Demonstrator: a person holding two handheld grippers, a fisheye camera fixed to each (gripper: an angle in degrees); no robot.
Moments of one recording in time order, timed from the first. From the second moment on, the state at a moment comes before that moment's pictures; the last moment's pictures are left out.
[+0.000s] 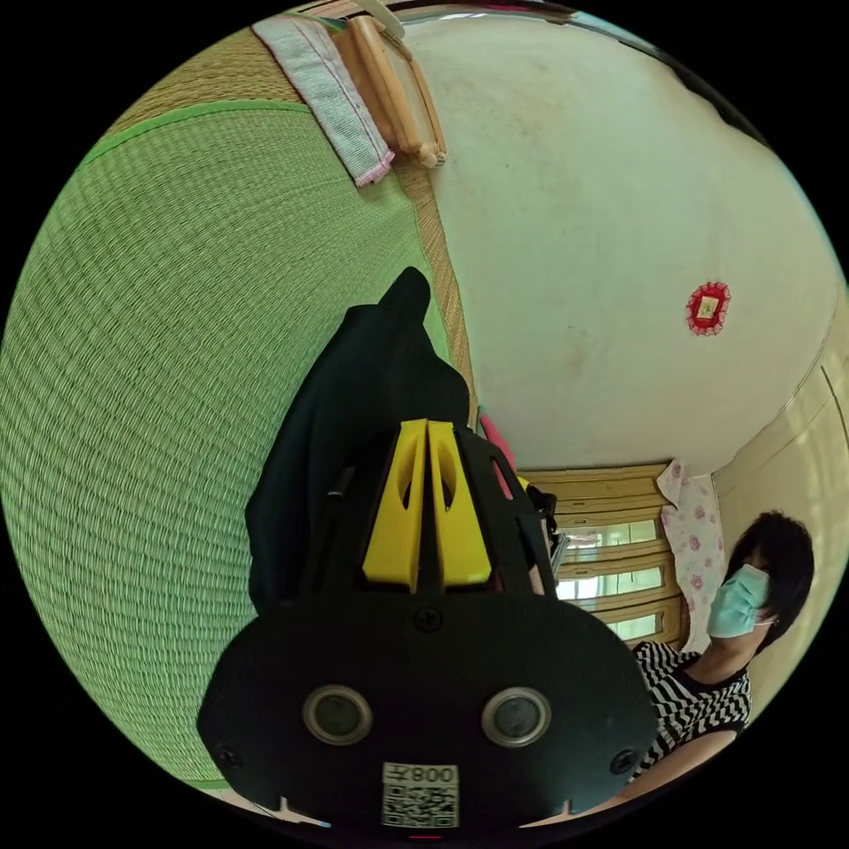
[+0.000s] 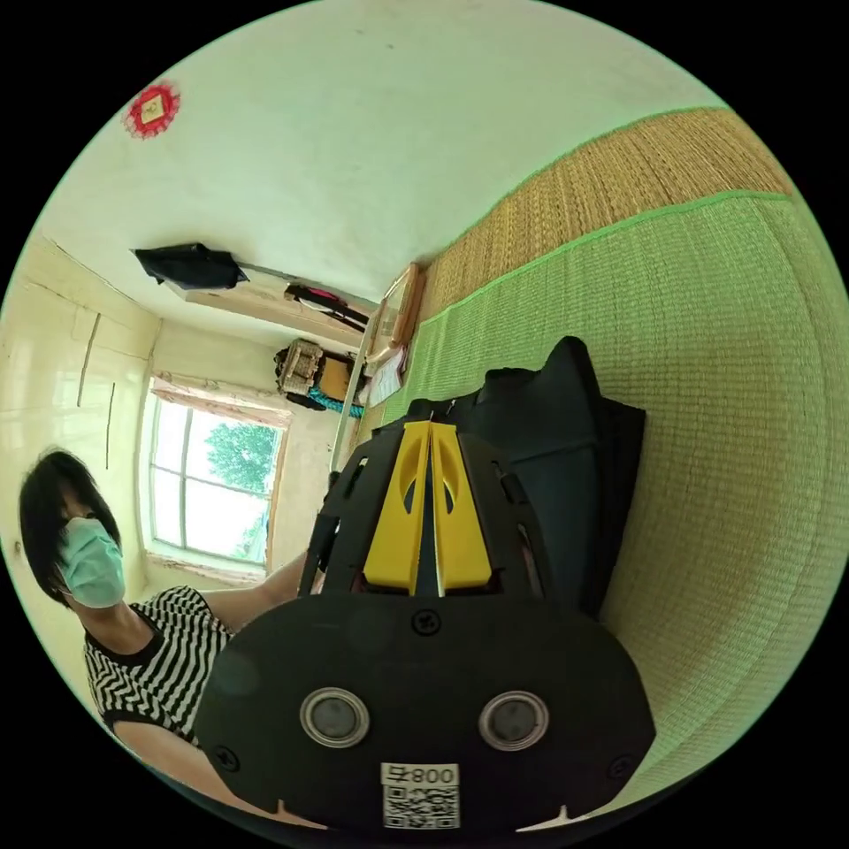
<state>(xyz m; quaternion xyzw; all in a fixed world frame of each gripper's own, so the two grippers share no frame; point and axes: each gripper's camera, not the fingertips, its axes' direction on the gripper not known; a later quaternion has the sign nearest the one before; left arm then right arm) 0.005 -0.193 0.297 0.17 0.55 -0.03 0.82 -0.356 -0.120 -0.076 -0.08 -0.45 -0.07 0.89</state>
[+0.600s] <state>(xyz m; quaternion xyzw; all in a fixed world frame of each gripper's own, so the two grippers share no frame) 0.027 -0.161 0.281 0.21 0.52 0.02 0.83 -0.535 -0.089 -0.155 -0.10 -0.23 -0.25 0.94</state>
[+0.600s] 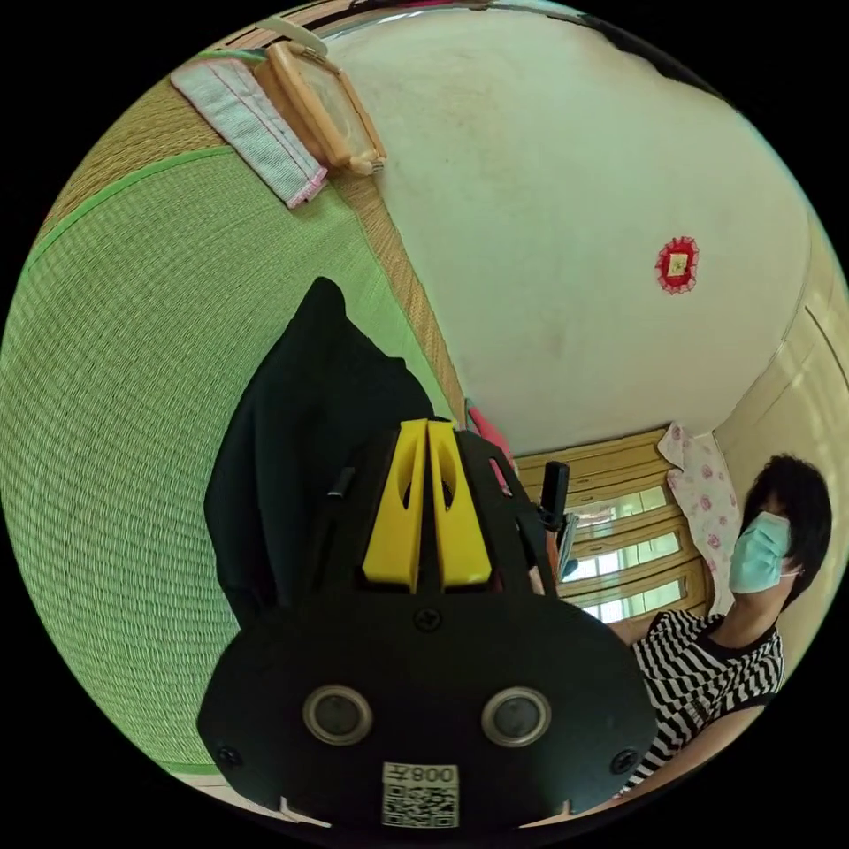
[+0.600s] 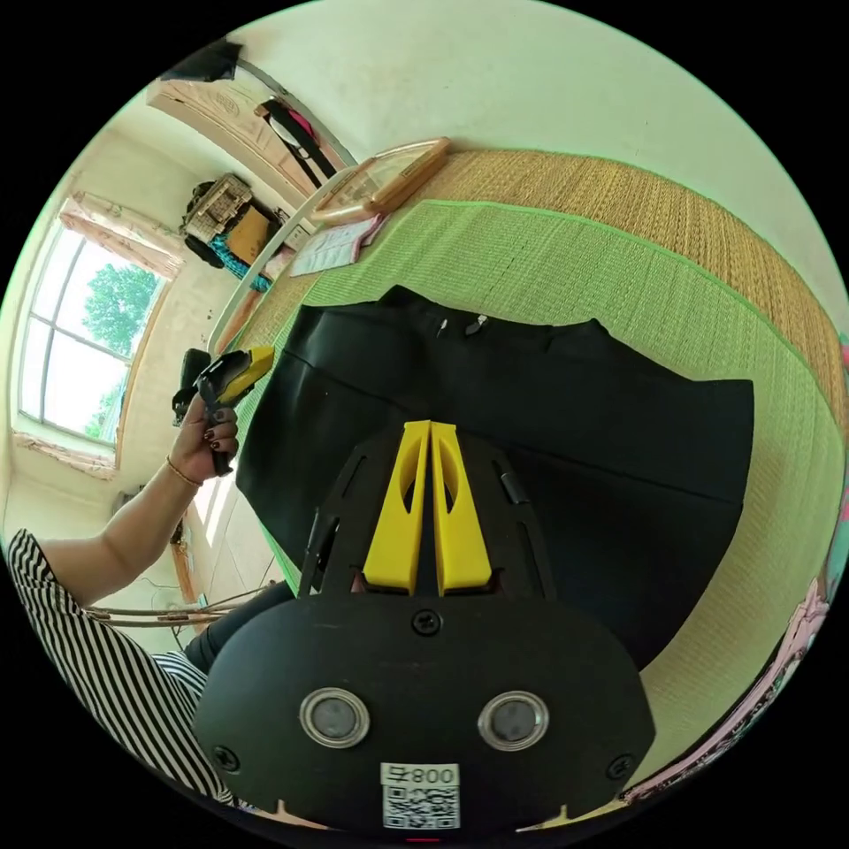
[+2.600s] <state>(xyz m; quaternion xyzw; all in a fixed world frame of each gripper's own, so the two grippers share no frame) -0.065 0.028 0.470 0.13 0.48 -0.04 0.87 -0.328 -0.012 -0.422 -0.09 -0.25 -0.16 0.95</state>
